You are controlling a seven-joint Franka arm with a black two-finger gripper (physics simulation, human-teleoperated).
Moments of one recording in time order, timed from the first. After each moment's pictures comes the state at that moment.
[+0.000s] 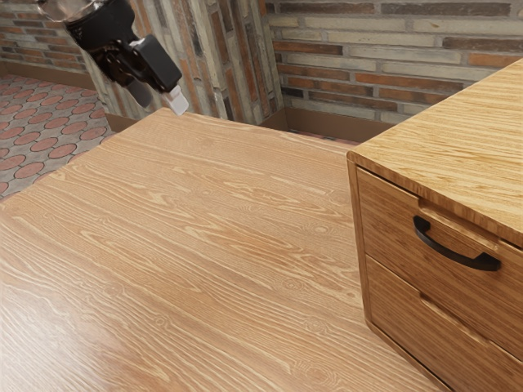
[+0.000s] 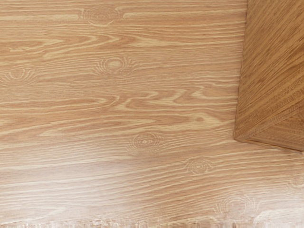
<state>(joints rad) -0.03 -0.01 0.13 -1.14 -0.15 1.39 0.17</state>
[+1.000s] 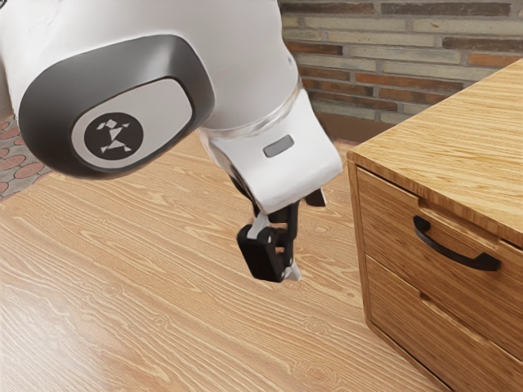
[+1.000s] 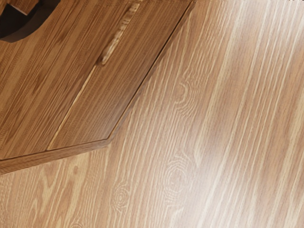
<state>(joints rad) -0.03 -0.16 -0.46 -1.54 0.13 1.61 0.84</state>
